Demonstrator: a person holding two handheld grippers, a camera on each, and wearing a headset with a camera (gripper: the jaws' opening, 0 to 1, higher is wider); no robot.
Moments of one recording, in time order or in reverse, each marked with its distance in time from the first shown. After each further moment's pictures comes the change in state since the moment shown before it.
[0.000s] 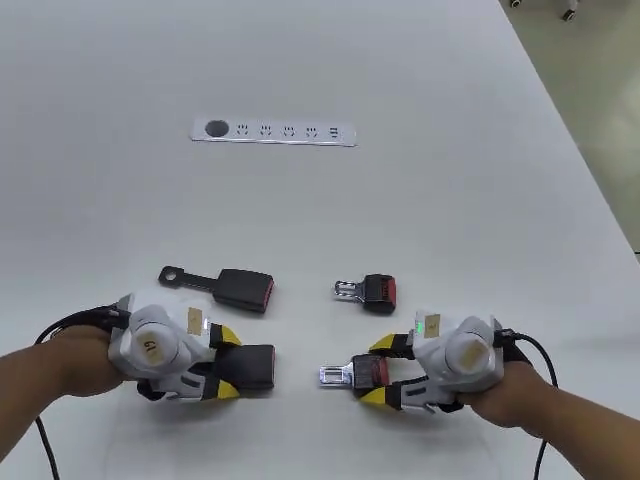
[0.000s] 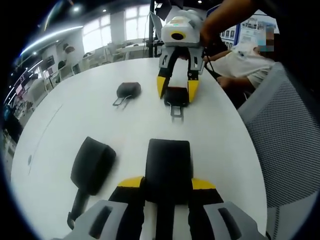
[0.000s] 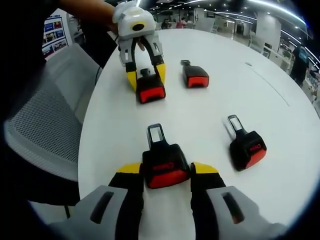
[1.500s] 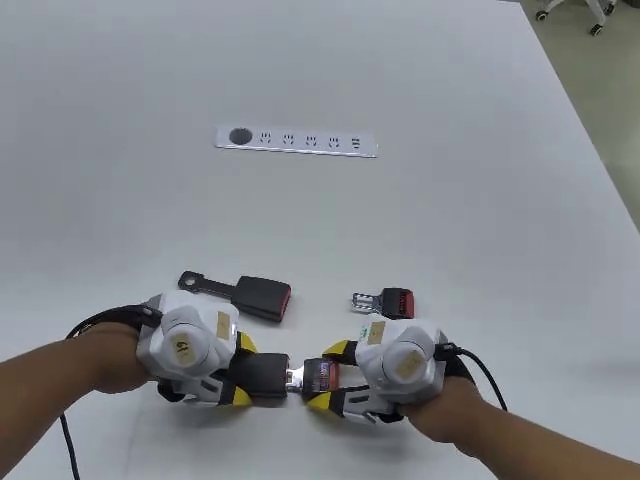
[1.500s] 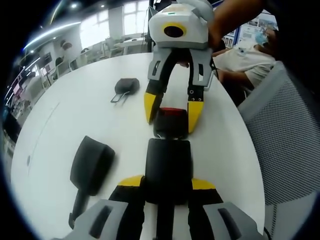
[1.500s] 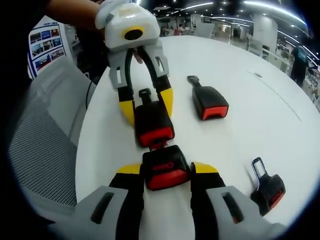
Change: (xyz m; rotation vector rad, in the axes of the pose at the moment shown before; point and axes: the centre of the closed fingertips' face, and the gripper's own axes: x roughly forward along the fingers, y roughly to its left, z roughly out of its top) left arm 0.003 0.003 0.000 0.002 0.049 -0.019; right arm 0.054 0.016 0.073 0.048 -0.079 0.008
